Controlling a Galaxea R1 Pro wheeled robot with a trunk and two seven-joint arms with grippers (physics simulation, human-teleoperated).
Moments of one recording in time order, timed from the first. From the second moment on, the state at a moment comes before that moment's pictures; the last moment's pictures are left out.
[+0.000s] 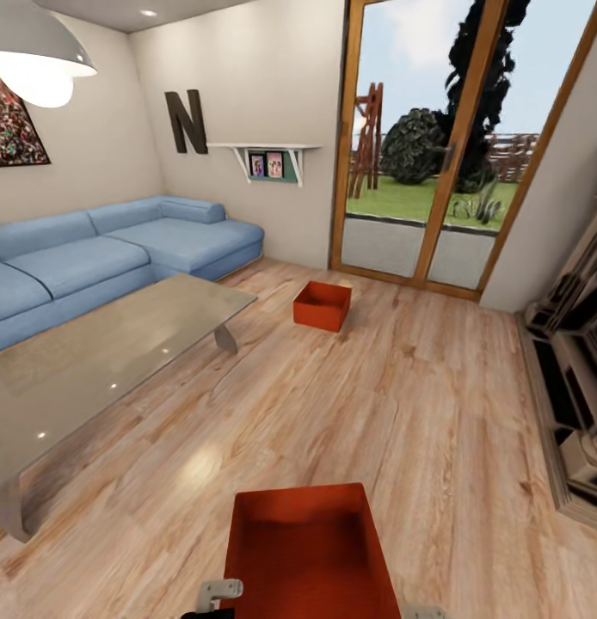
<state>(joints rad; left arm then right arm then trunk) -0.37 -0.09 -0.12 -0.27 0.17 0.03 0.04 -0.27 0.03 0.03 -0.46 0.02 0.34 -0.01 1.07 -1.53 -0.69</state>
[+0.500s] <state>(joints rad) -0.37 -0.09 -0.12 -0.27 0.17 0.03 0.04 -0.27 0.03 0.03 -0.46 0.02 0.34 -0.01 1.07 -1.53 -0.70</state>
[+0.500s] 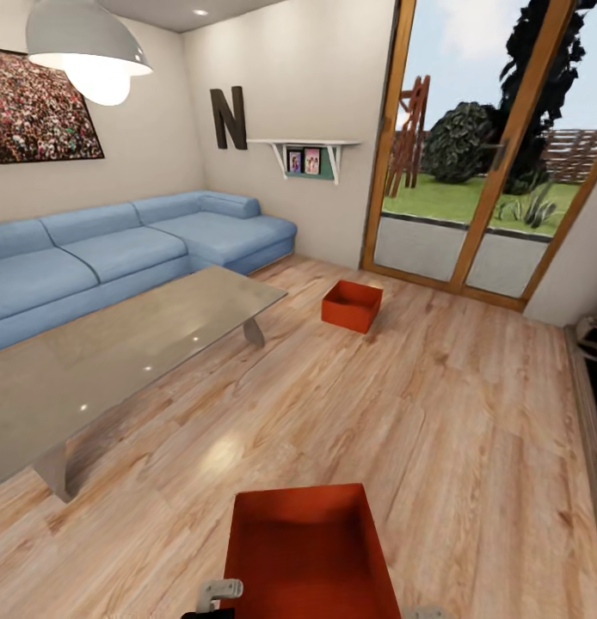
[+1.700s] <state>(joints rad) -0.37 -0.09 -0.12 -0.27 0.17 0.03 0.04 -0.27 0.03 0.03 -0.46 0.02 0.34 -0.01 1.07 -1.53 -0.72</state>
